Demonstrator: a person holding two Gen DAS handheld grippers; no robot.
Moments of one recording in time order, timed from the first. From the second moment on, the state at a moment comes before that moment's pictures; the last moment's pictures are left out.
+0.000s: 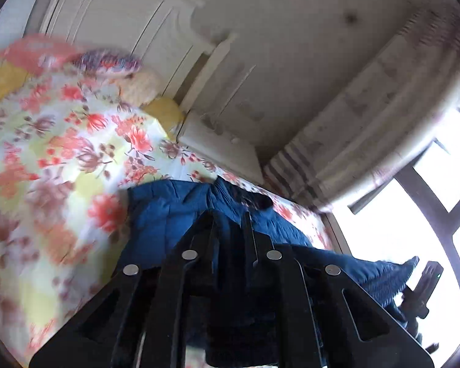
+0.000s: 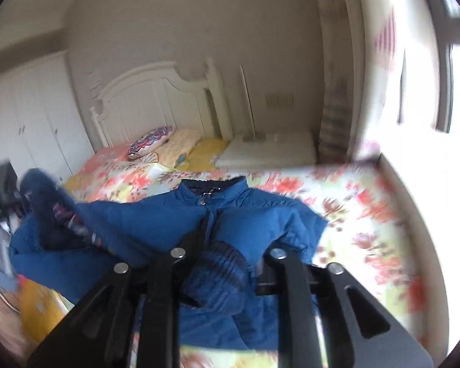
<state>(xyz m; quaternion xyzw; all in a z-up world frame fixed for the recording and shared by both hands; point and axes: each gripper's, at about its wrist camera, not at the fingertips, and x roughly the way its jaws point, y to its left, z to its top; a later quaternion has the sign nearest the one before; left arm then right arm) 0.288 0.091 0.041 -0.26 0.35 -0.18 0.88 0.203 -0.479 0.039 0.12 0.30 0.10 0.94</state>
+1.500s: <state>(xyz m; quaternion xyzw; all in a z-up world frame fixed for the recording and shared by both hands) 0.425 0.055 0.001 -0.08 0.37 -0.23 0.90 0.352 -0.507 0.018 0.04 0.30 0.13 0.94</state>
